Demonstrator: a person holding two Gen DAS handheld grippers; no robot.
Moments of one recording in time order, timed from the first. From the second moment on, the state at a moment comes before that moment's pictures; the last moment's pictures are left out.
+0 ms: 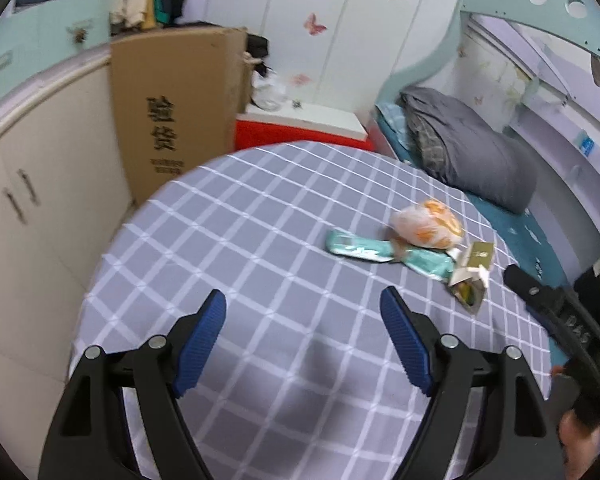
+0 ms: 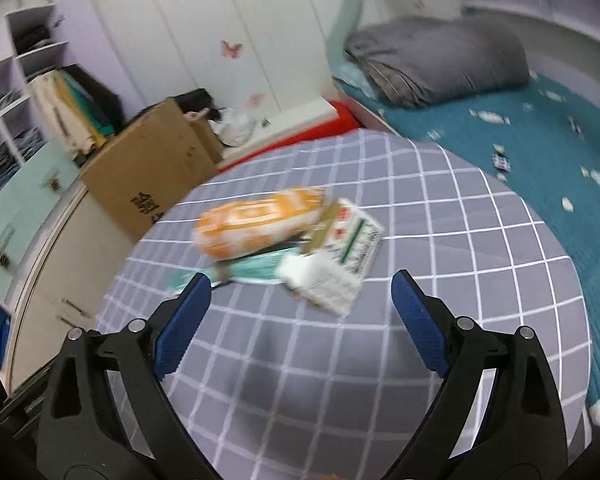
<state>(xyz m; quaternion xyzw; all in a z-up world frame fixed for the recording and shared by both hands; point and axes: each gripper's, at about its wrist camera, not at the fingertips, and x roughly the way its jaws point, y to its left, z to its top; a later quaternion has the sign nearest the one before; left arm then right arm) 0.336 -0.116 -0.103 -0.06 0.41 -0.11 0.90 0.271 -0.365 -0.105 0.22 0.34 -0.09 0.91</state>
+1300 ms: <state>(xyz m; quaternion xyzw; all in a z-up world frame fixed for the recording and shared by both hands) 0.380 -0.240 -0.072 0.05 0.32 -0.17 0.93 0.288 -0.408 -0.118 0.26 0.30 -0.05 0.92</state>
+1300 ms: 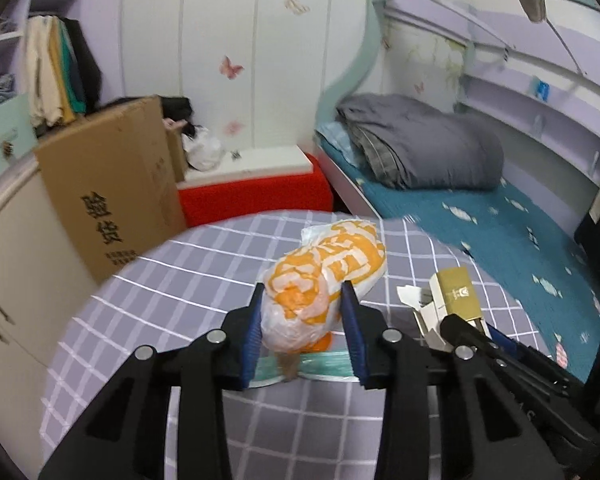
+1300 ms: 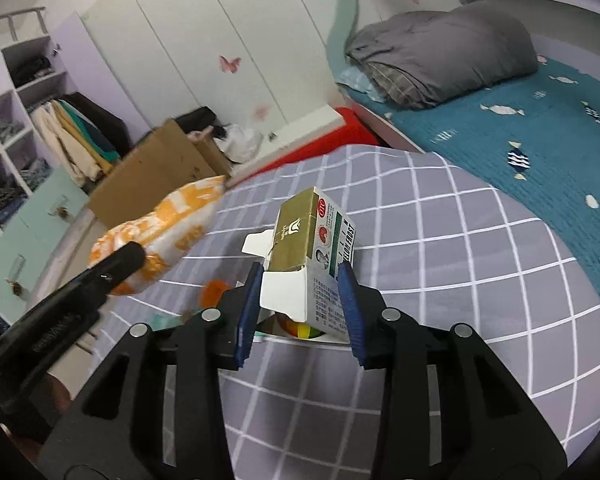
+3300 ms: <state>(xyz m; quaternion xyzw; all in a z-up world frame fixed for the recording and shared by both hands) 0.192 0.315 -0.191 -0.23 0.39 0.22 0.86 0.271 0.141 -0.200 0.04 0.45 0.32 0.84</state>
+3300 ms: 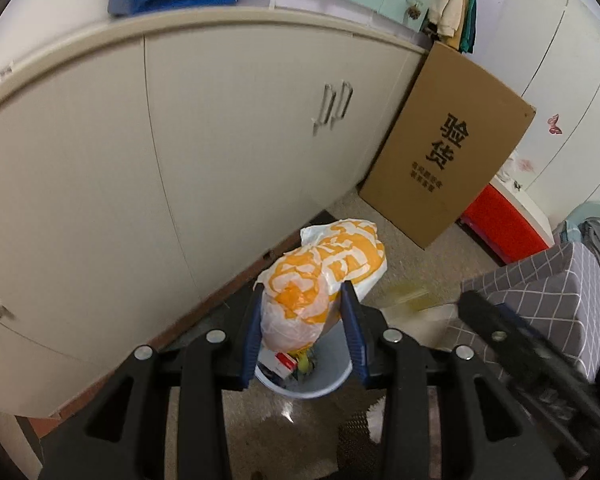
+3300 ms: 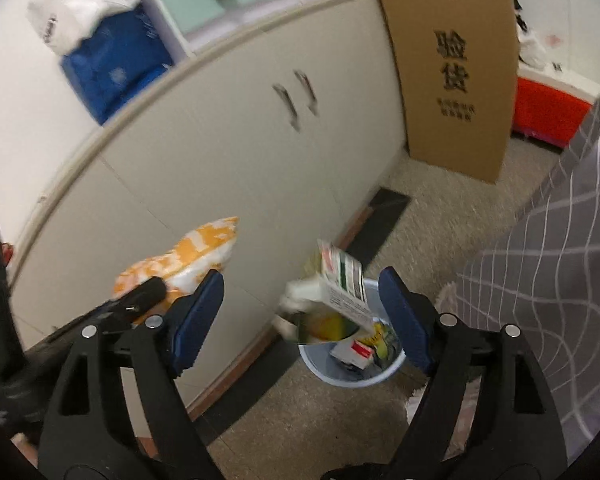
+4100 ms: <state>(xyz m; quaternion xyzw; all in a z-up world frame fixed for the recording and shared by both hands) 0.204 0.294 -0.203 -0.21 0.42 0.21 0.86 0.263 0.121 -0.202 0.05 0.45 0.30 0.84</state>
